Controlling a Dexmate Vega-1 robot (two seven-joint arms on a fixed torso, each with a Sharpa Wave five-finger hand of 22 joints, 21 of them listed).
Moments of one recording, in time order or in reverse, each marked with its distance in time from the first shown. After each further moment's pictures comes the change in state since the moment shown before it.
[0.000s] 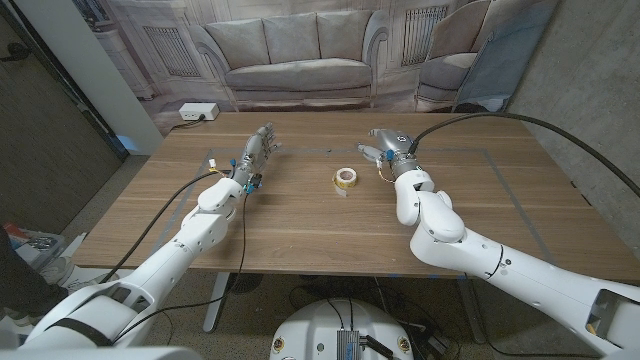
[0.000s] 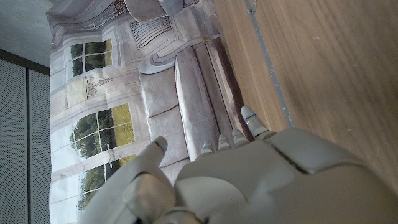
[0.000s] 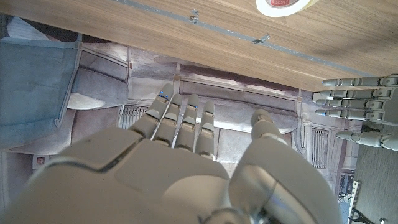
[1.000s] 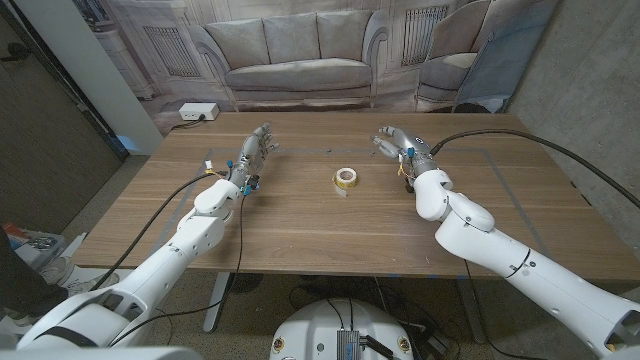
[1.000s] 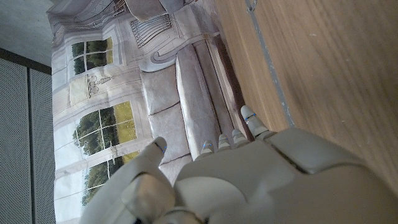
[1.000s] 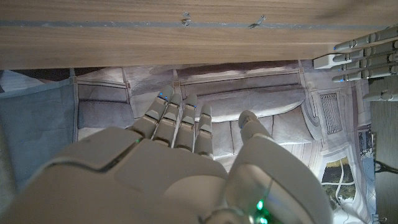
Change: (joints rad) left arm 0.033 0.024 -0.012 -0.049 -0.004 0.005 0.019; left_hand -0.006 -0.006 -0.003 -0.003 0.007 0.000 0.000 0.000 -0.005 0.000 0.000 0.000 -0.005 0.000 0.000 0.000 0.000 0.000 0.000 0.008 0.000; right arm -0.153 -0.010 0.269 0.035 0.301 0.275 -0.148; right_hand -0.001 0.086 0.066 0.030 0.035 -0.066 0.023 0.000 0.000 -0.022 0.032 0.008 0.000 -0.006 0.017 0.011 0.000 -0.038 -0.016 0.000 0.003
